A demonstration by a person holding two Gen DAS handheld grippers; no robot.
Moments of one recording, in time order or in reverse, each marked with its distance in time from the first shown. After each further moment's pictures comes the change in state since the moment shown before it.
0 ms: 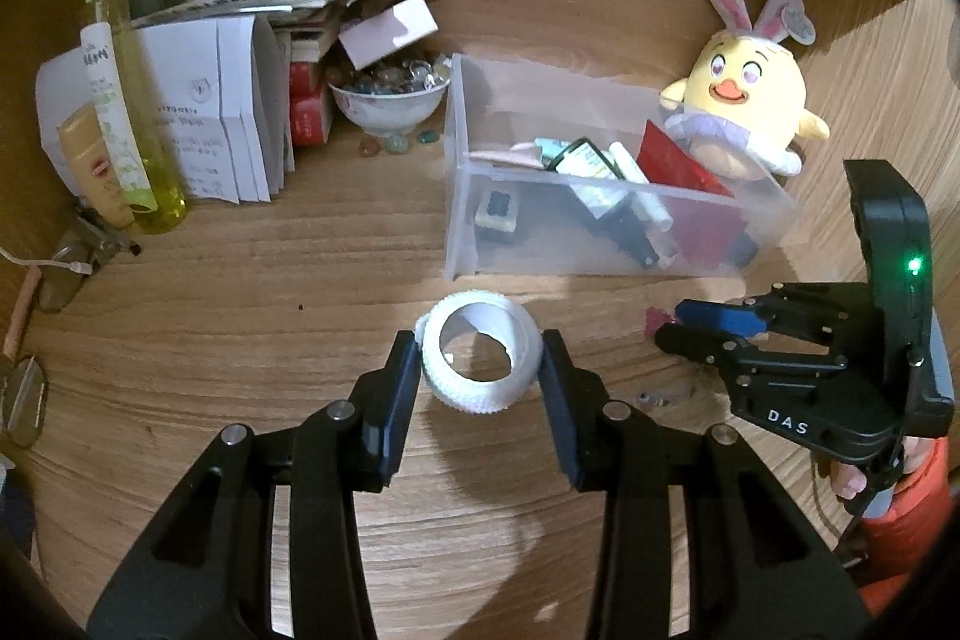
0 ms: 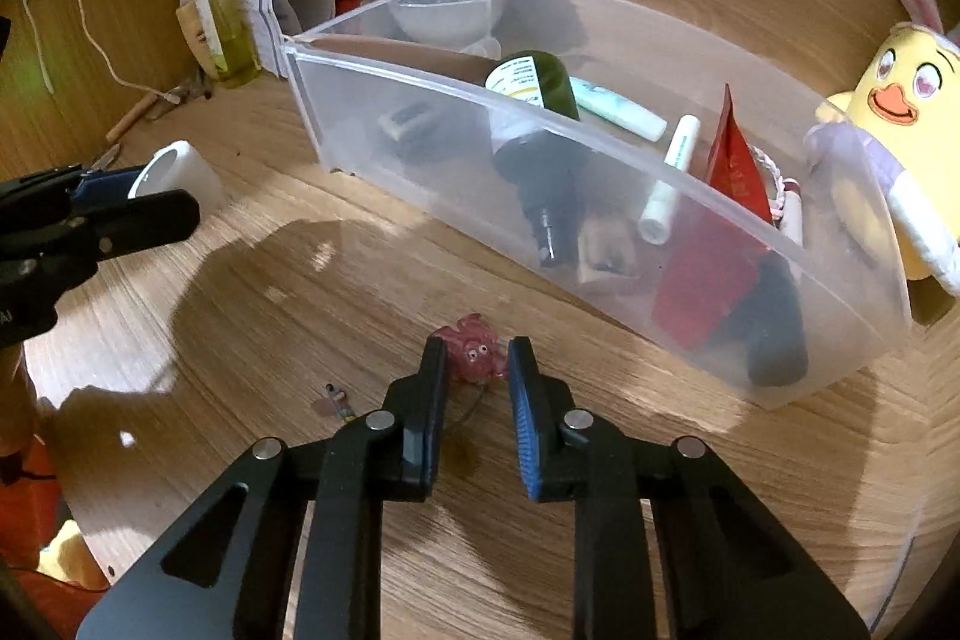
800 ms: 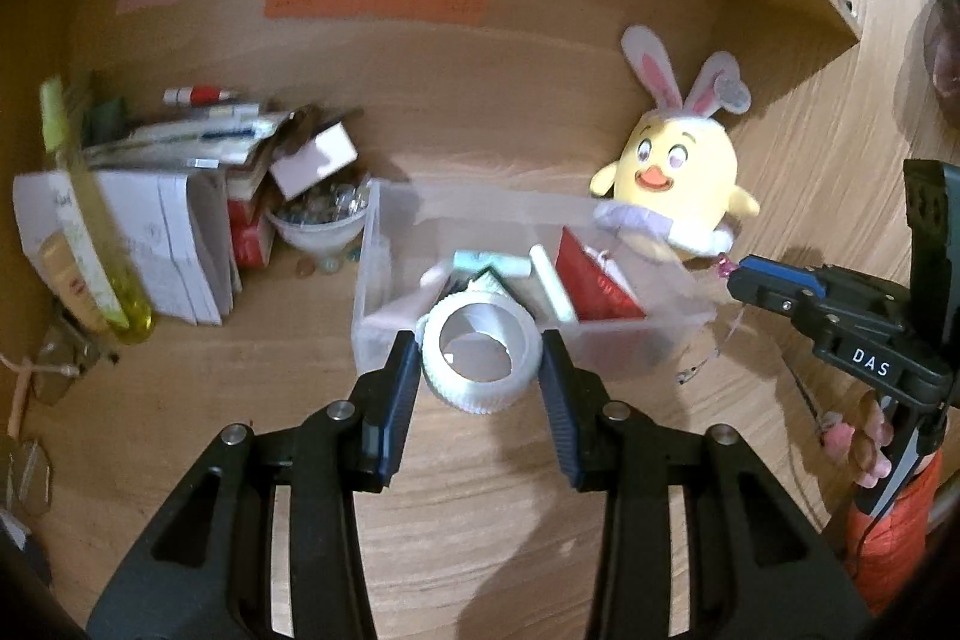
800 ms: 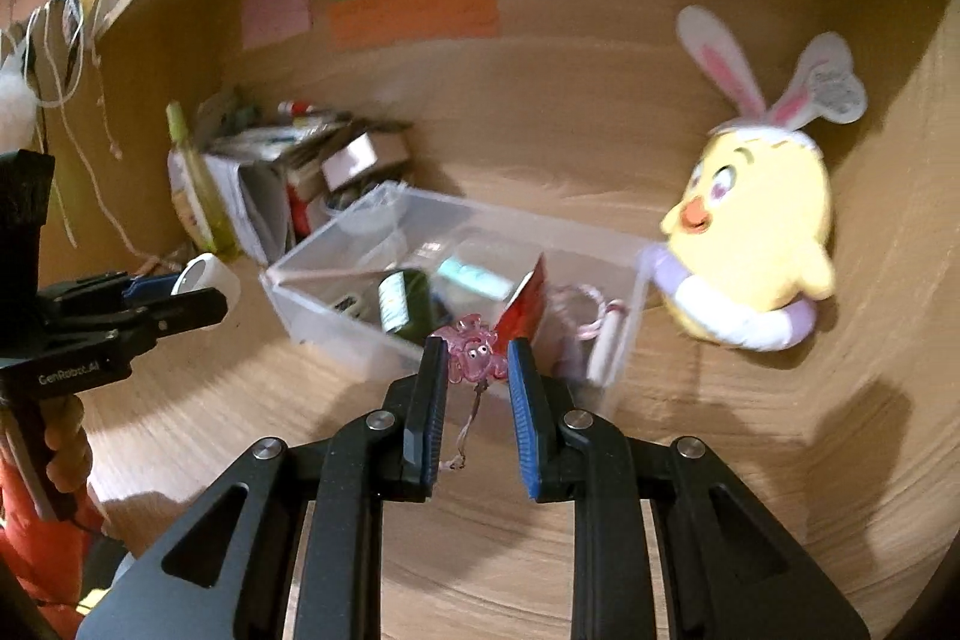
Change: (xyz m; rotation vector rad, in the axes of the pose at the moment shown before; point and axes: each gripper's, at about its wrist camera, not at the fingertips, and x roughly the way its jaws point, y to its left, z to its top) left arm -0.032 -0.044 0.052 0.049 -0.148 -0.081; right arm -0.132 -0.060 0.018 0.123 -0.313 -0.076
